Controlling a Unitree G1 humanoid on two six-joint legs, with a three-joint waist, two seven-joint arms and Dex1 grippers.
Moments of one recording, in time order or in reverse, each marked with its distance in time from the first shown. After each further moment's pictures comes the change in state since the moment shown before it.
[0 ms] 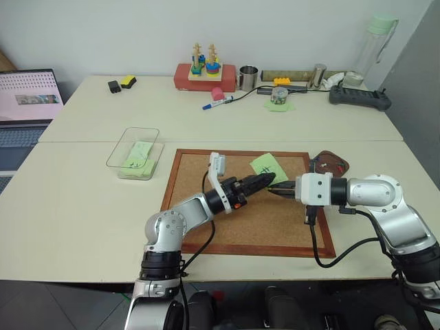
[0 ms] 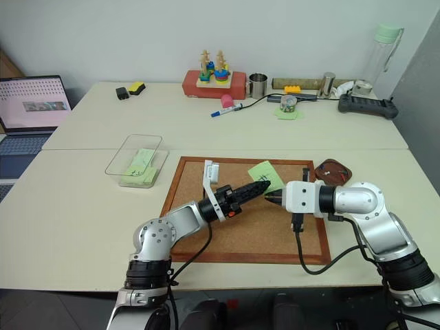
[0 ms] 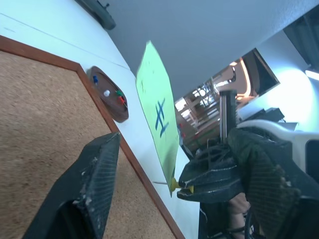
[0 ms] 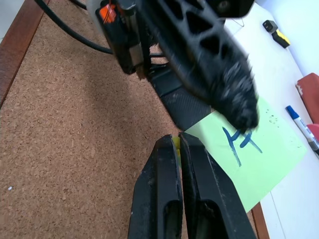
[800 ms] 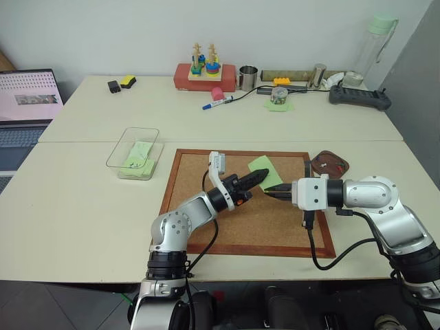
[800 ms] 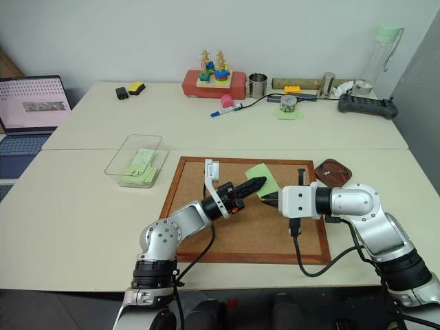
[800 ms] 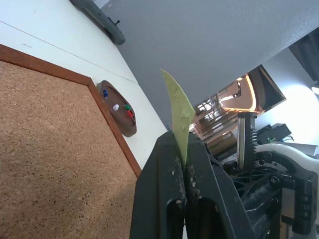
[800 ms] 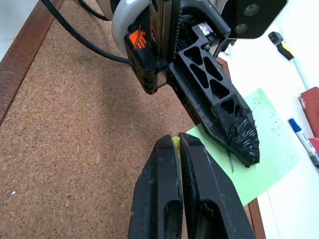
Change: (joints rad) left arm -0.001 -0.039 0.019 0.033 0.019 -0.070 0.034; right arm -0.002 0.002 0.014 -0.008 -0.013 -0.041 -0.005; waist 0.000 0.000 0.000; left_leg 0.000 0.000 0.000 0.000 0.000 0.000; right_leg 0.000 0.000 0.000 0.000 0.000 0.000
